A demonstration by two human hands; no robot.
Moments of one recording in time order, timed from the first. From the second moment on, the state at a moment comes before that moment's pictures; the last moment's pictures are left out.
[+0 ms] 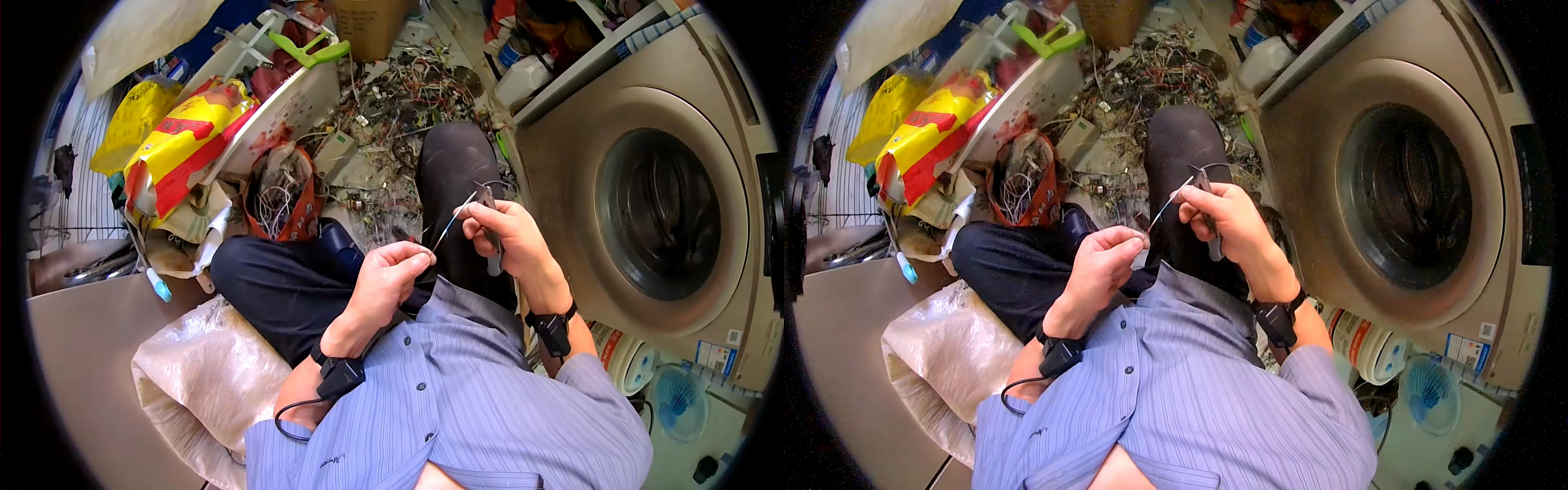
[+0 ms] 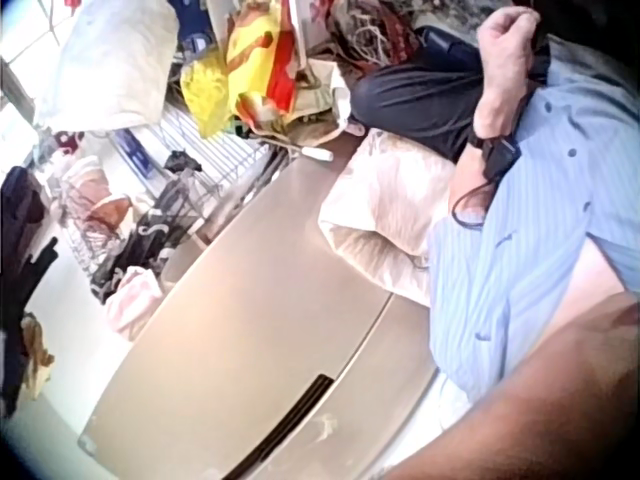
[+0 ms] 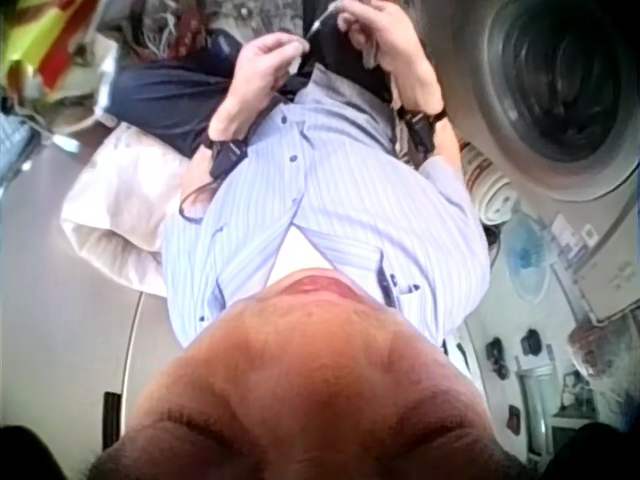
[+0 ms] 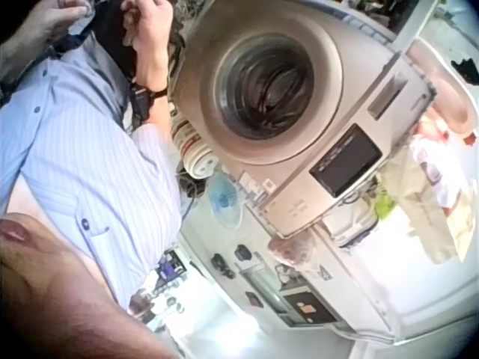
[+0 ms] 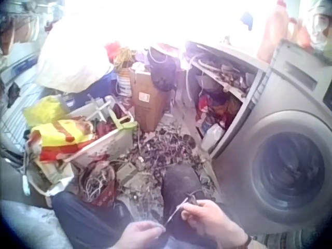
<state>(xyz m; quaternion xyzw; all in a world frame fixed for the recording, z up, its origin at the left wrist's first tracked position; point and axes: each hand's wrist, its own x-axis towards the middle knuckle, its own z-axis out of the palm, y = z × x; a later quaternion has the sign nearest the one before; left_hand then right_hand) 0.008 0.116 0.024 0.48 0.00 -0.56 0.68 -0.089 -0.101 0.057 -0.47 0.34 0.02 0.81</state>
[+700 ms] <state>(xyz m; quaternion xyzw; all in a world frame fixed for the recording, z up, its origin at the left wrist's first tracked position) 0.011 0.069 0.013 0.52 0.01 -0.52 0.68 -0.068 -0.118 0.053 -0.83 0.29 -0.05 0.48</state>
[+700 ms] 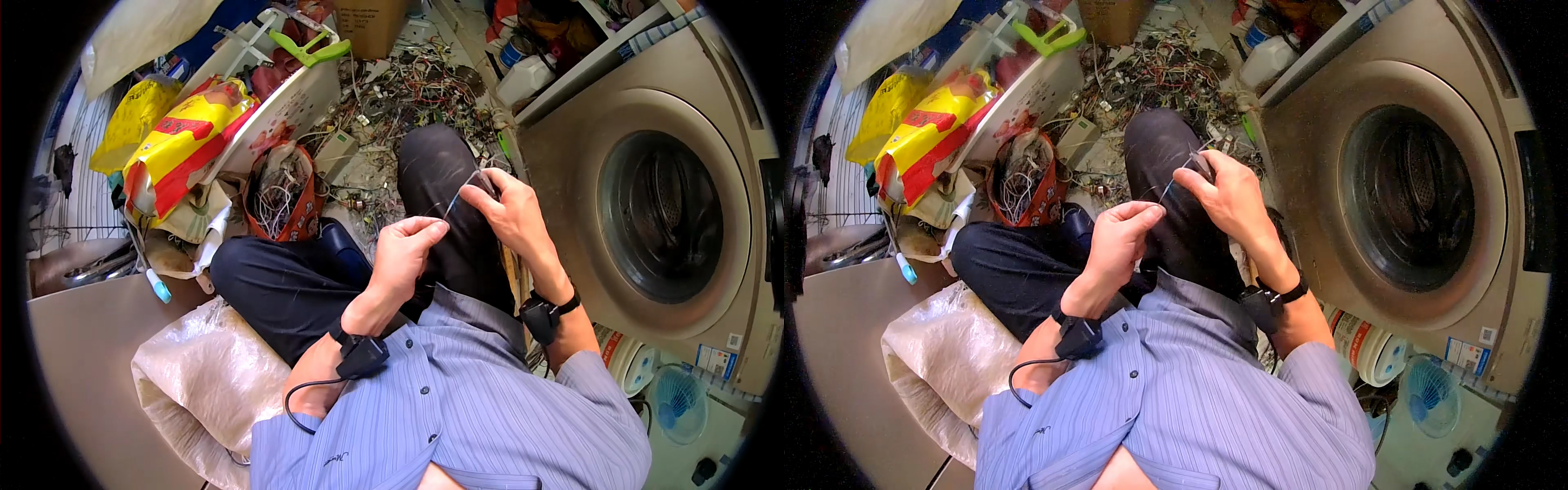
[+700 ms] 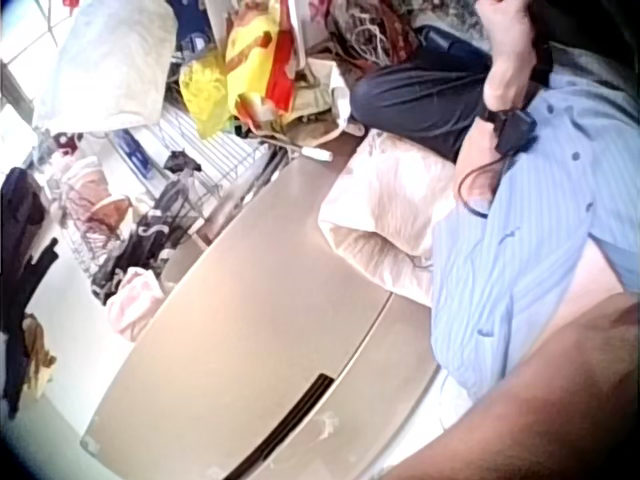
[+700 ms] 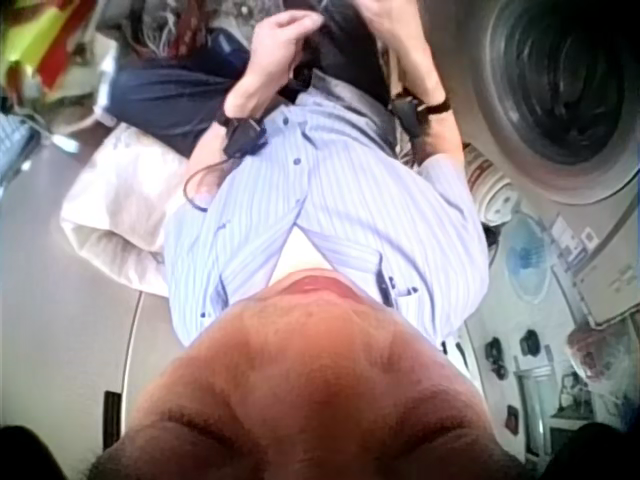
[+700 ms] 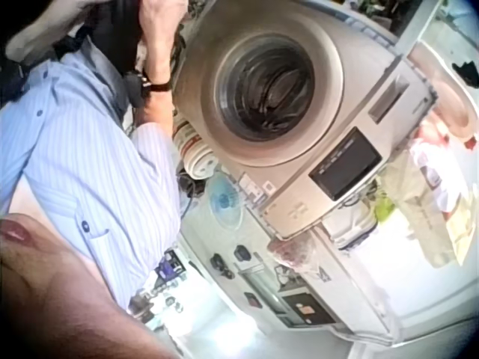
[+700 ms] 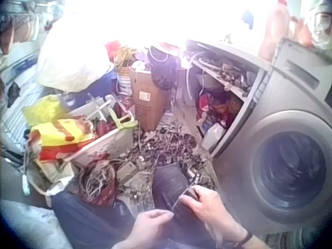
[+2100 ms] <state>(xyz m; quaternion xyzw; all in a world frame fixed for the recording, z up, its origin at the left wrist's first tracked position) 0.016 0.079 -0.018 0.52 0.02 -0.48 0.71 -0.088 -0.104 0.019 -0.93 0.07 -0.24 0.28</state>
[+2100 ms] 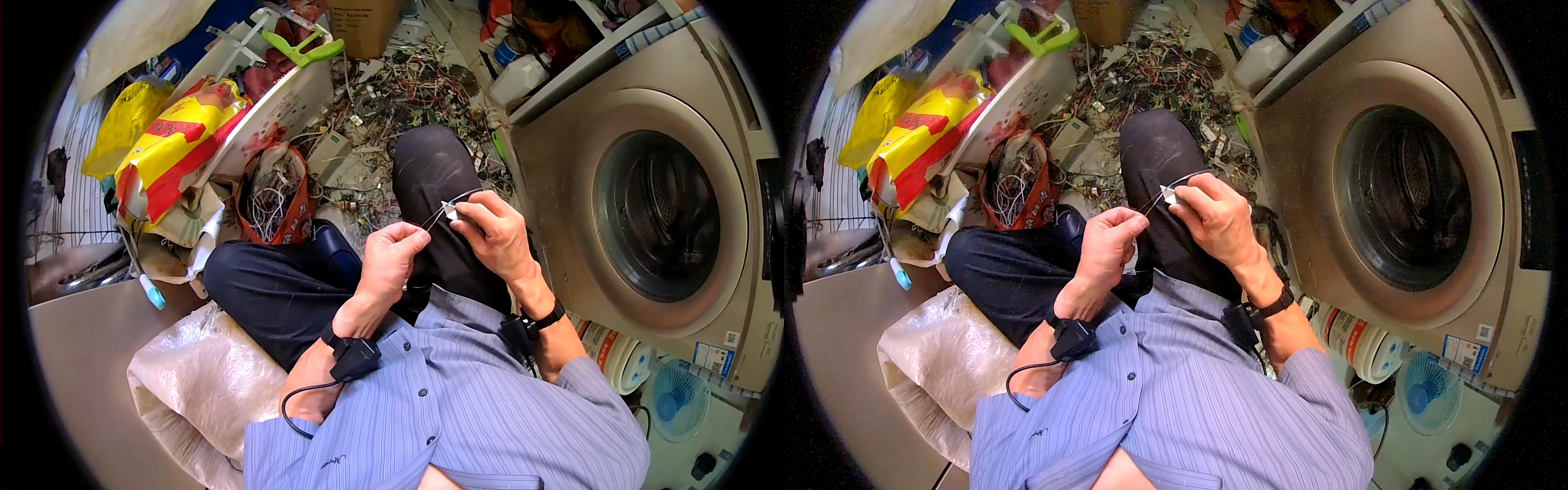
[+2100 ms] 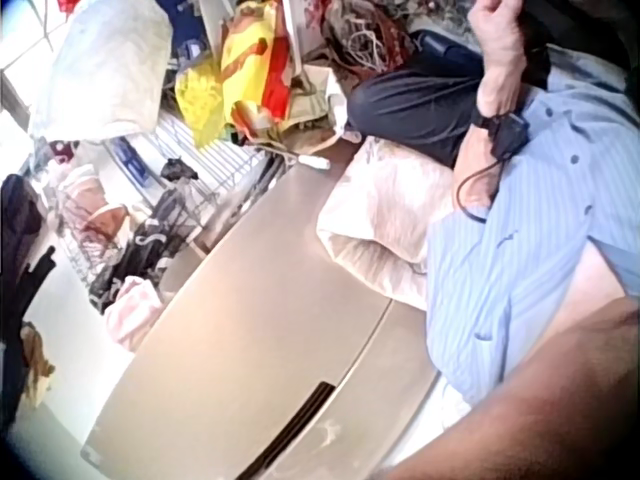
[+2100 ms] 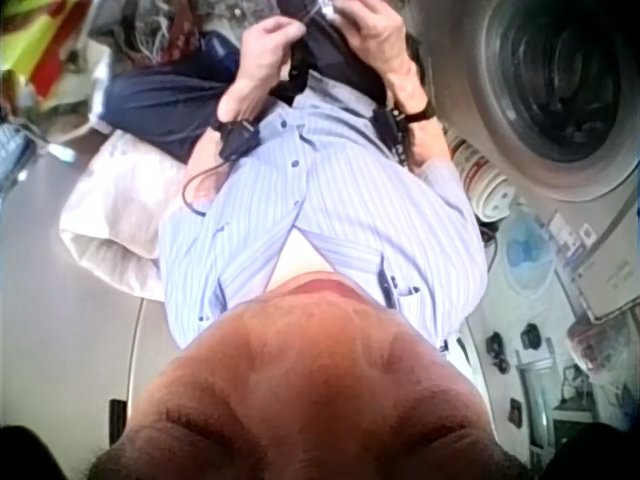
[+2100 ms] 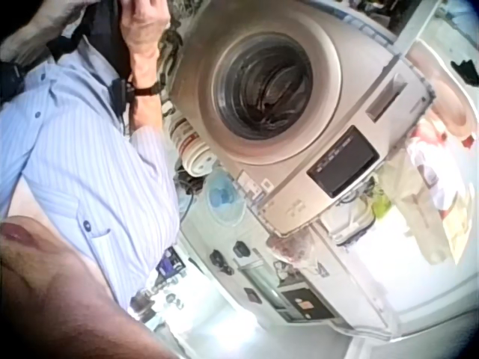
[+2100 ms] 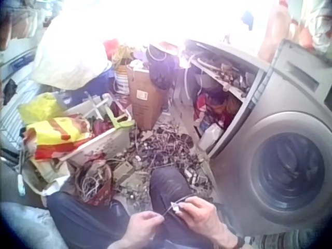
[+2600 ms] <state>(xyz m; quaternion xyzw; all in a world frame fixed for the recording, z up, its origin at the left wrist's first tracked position) 0.036 0.092 -0.008 0.54 -0.06 -0.55 0.63 -0.094 -0.108 0.029 -0.94 0.04 -0.22 0.26</state>
